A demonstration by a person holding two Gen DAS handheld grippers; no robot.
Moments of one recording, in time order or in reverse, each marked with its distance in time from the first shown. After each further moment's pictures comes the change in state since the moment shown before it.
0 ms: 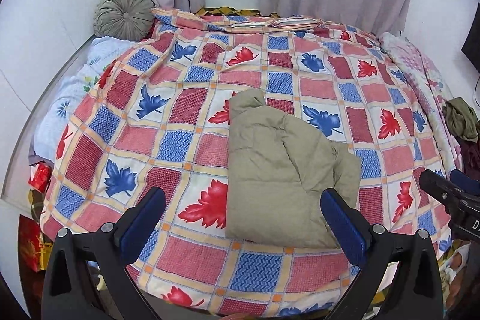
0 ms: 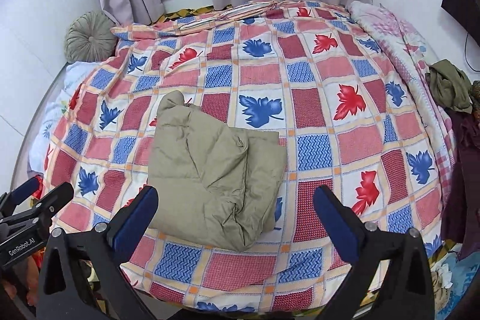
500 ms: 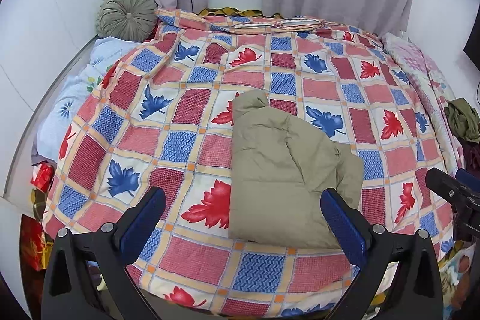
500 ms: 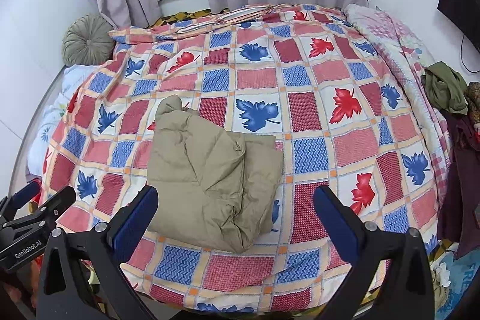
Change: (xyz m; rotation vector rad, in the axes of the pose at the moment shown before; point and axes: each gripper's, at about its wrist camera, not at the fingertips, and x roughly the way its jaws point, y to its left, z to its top) left arm 0.000 0.002 0.001 -0.001 -0.004 0.011; right arm -0.007 0.002 0.003 0.014 -0.004 -0.011
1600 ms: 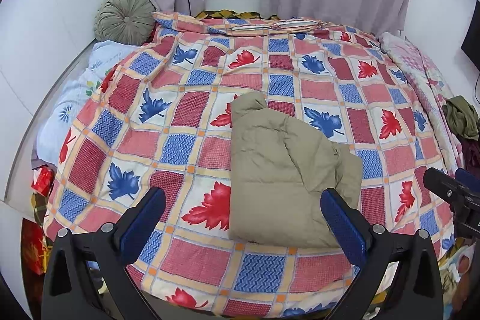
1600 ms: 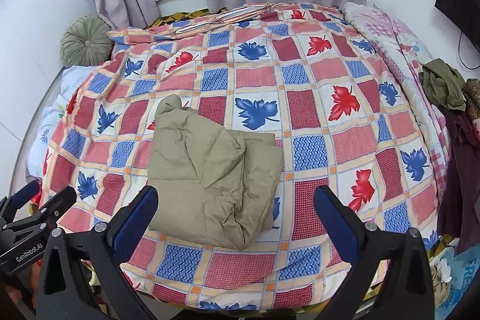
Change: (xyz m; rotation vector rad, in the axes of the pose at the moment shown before) left arm -0.003 -0.001 -0.003 -0.006 -0.002 0.004; right arm 0.000 -0.002 0.003 -0.010 0.001 0.003
